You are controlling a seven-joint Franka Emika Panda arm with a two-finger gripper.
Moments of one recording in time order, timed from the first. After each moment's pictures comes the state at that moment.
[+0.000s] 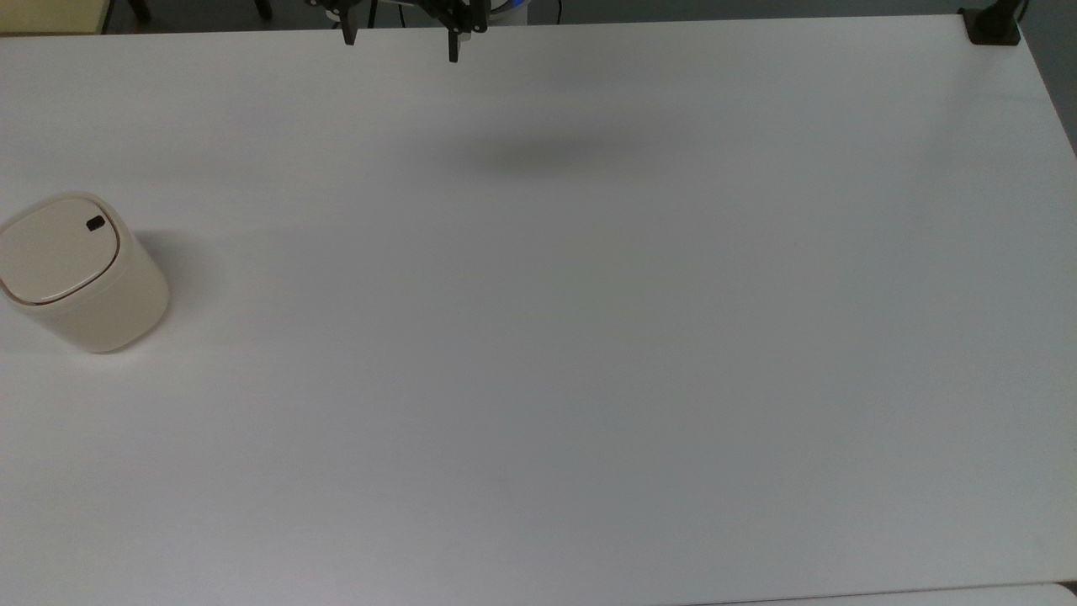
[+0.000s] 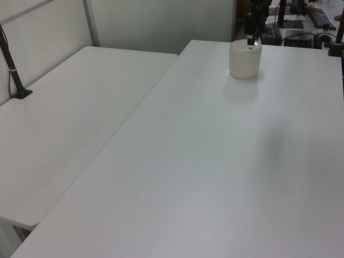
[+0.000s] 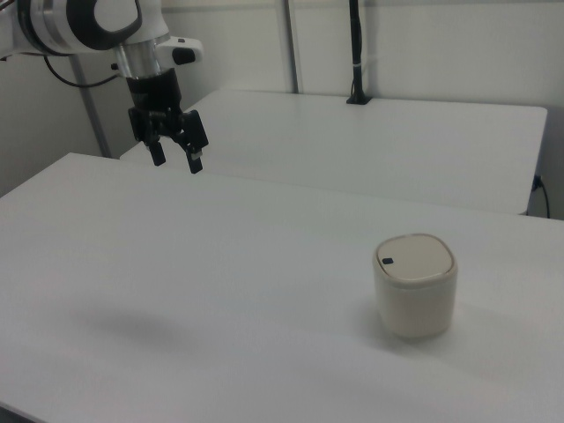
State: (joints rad) arm 0.13 0.05 -0.11 -1.56 -0.08 1.58 0.12
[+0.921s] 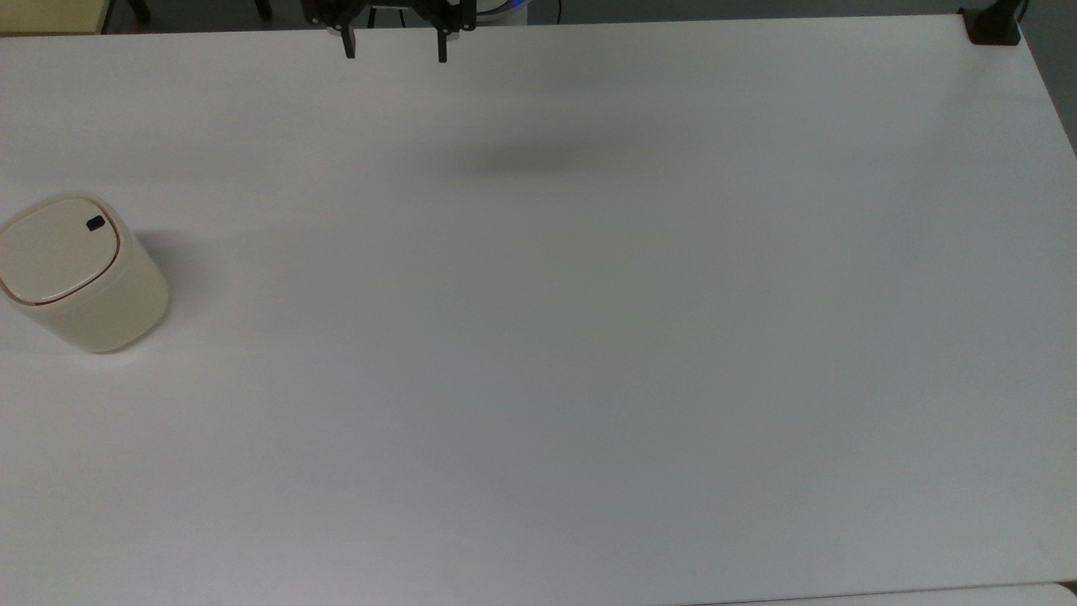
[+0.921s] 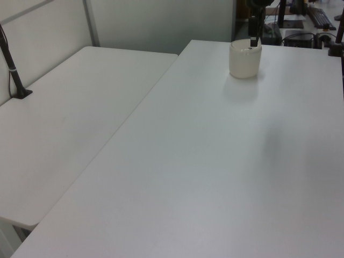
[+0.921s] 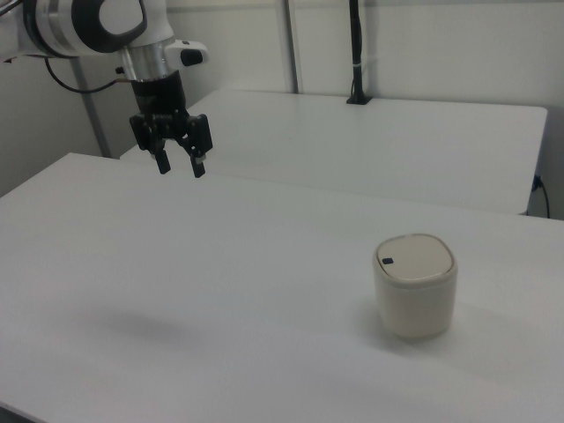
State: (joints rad) arm 0.12 0.05 -0.11 -1.56 -0.08 1.58 -0.05
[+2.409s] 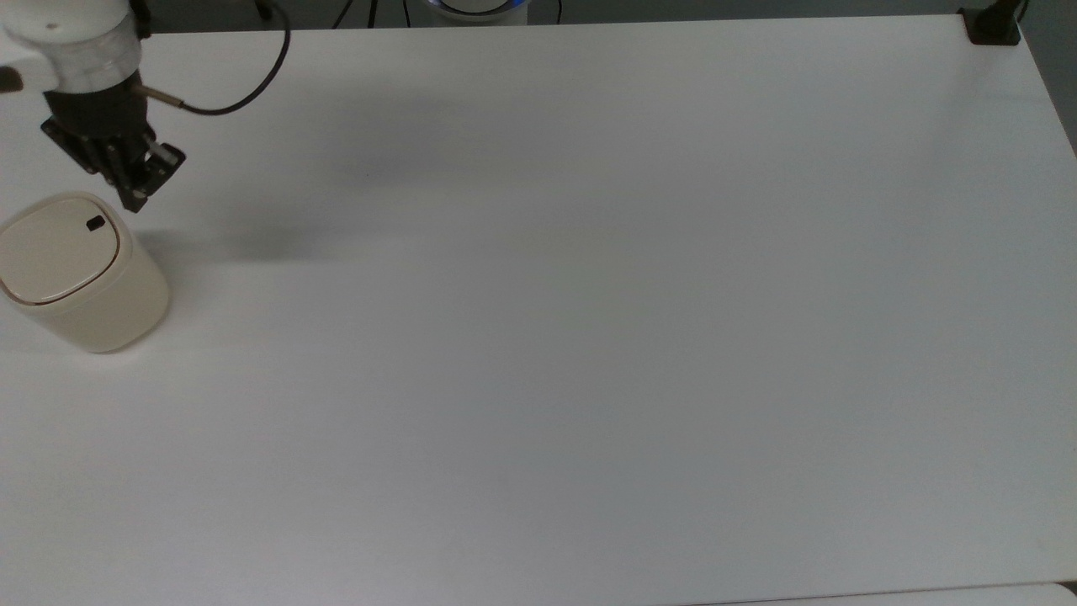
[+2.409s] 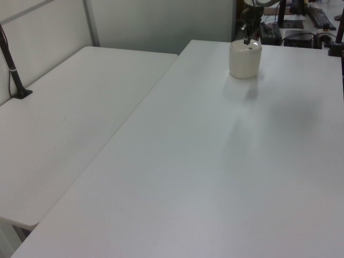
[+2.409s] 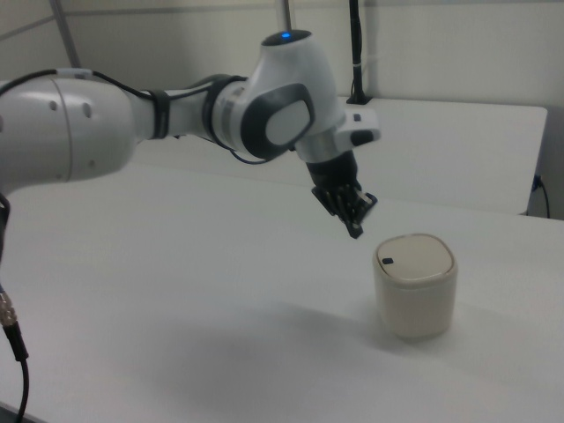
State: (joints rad) arm -0.27 0.35 -0.12 -1.52 -0.08 2.08 -0.06
